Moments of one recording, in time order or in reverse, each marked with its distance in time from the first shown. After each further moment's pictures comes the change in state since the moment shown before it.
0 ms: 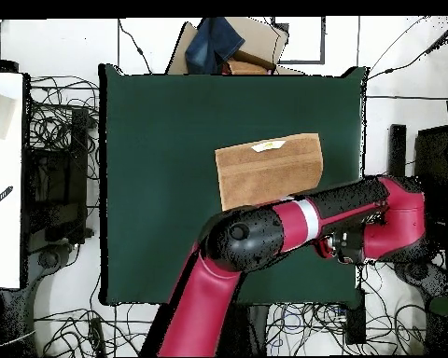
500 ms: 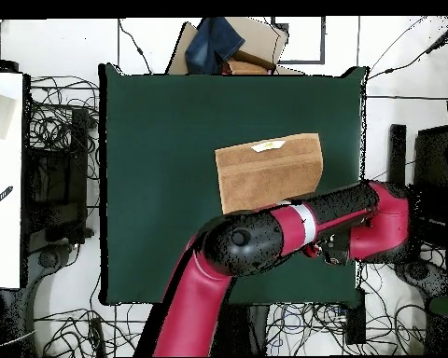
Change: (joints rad) arm 0.029 -0.005 0.126 0.014 -0.011 0.001 0.000
